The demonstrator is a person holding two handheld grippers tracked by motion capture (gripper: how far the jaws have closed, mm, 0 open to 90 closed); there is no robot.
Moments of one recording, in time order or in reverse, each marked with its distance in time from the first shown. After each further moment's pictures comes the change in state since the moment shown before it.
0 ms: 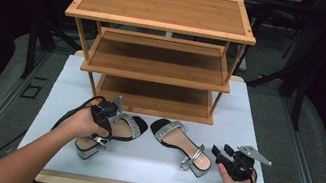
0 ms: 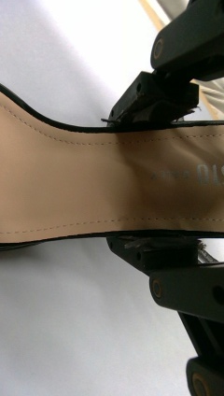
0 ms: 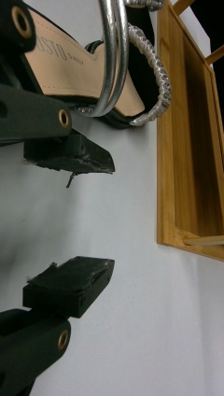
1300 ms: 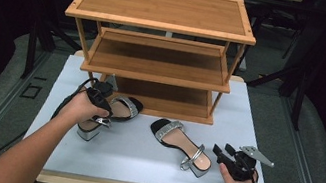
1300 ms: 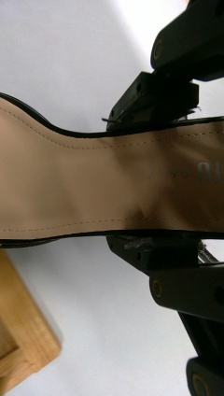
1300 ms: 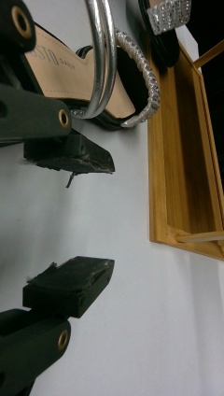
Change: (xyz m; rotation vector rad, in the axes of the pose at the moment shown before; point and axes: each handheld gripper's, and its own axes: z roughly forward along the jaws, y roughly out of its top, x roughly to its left) left arm 0.030 0.018 -0.033 -0.161 0.045 -0.195; right arm -0.002 0.001 -0.003 -0.022 0.008 0.025
